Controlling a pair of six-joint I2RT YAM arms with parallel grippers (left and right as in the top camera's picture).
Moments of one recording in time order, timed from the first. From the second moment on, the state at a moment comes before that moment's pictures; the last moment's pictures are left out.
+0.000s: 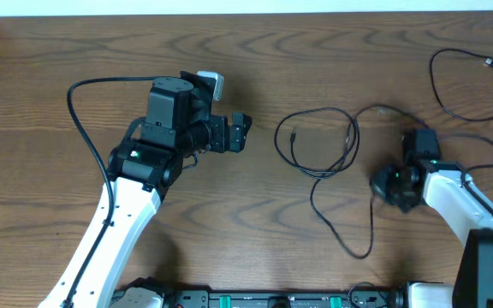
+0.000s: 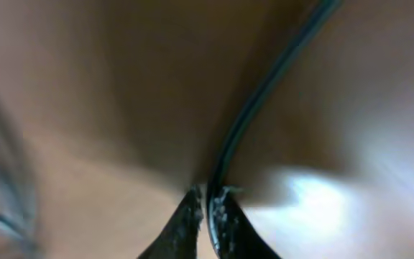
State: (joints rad) left arm -0.30 1.28 1.09 -0.56 0.27 -0.21; right arm -0.03 1.54 0.68 -0.47 -0.16 0.78
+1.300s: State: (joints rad) left arm -0.30 1.28 1.09 -0.56 0.27 -0.21; right arm 0.29 2.03 0.81 0.69 0.04 1.06
